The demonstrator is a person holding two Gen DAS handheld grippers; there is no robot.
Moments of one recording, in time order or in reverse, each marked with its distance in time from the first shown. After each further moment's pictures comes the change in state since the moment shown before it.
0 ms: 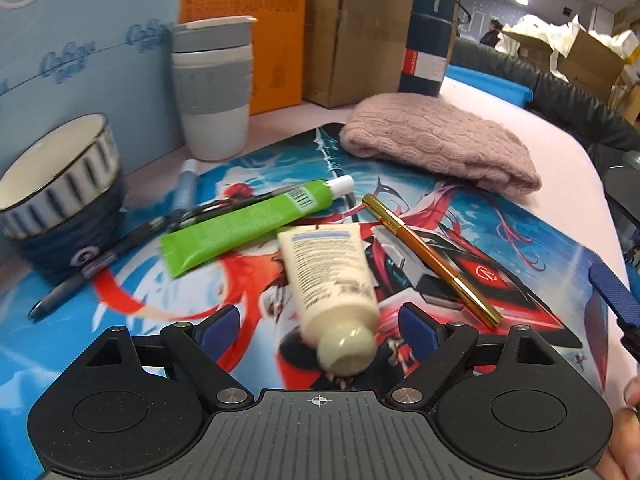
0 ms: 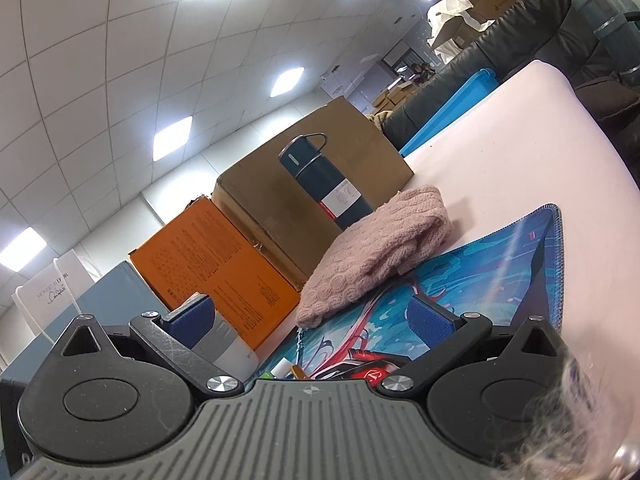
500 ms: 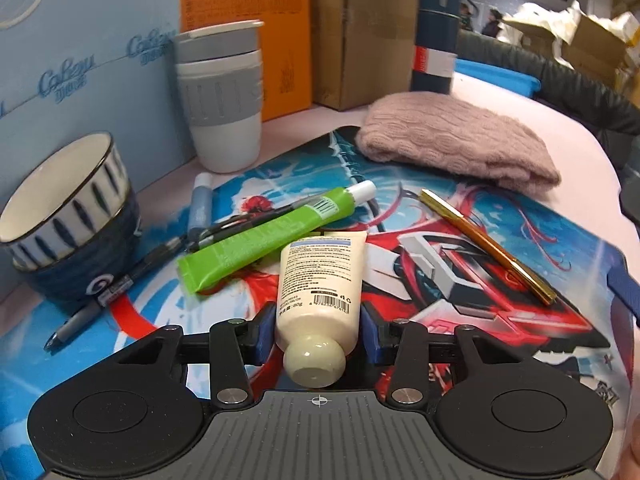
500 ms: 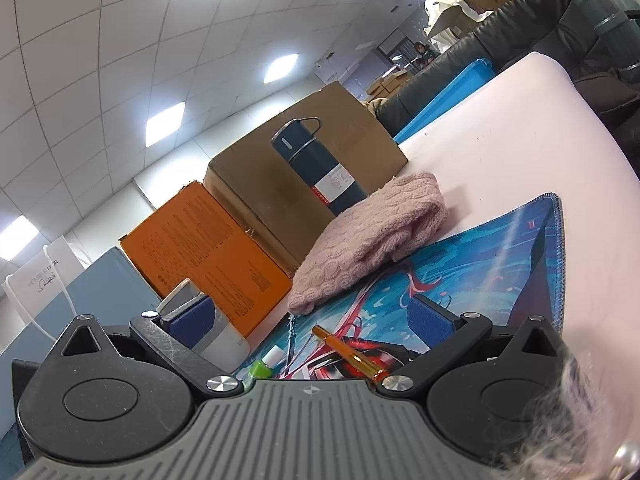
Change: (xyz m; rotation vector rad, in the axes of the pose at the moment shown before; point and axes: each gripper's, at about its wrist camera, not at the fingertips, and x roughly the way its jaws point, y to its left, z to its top) left arm 0.003 0.015 0.007 0.021 -0.010 0.028; right arm 0.011 -0.001 -0.001 -0.007 0.042 -0.022
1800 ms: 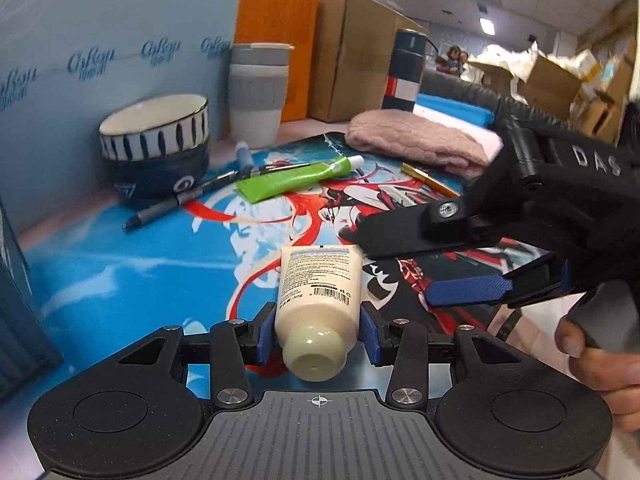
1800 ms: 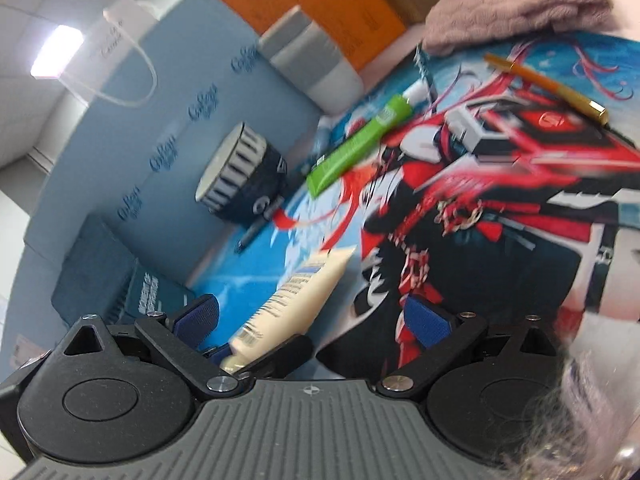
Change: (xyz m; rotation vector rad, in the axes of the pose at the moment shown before) left arm -0.099 0.048 -0.101 -0.002 -0.121 -0.125; right arm 0.027 0.094 -0.052 -0.114 0.832 0.186
